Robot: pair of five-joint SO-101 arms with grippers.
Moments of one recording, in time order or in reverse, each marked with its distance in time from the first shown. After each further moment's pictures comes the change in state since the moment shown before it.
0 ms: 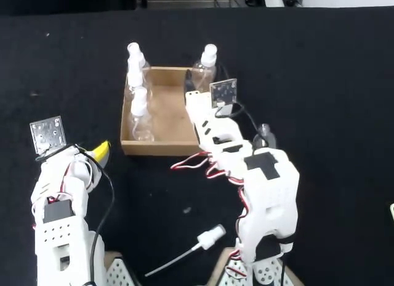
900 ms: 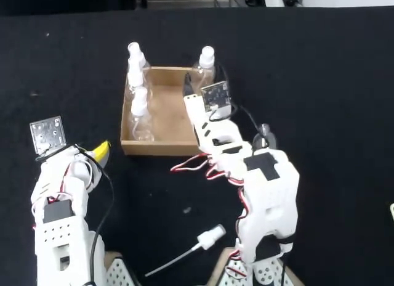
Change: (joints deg) left arm 0.0 0.0 0.0 0.0 0.0; right arm -0.3 -0.3 1.1 0.0 8.0
